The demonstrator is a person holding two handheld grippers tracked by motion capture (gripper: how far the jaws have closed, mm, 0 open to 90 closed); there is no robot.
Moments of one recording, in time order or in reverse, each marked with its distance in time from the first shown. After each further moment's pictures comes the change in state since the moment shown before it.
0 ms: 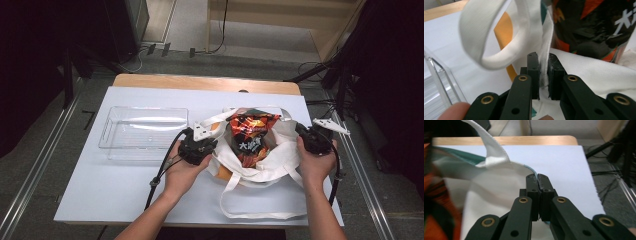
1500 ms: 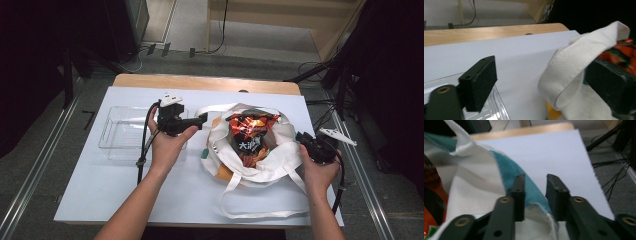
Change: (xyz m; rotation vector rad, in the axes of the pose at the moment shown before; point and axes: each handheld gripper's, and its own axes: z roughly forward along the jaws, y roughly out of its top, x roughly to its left) left arm 0.064 0.036 -0.031 -0.201 0.013 -0.226; right arm -0.019 -0.025 -0.008 -0.016 0.031 0.097
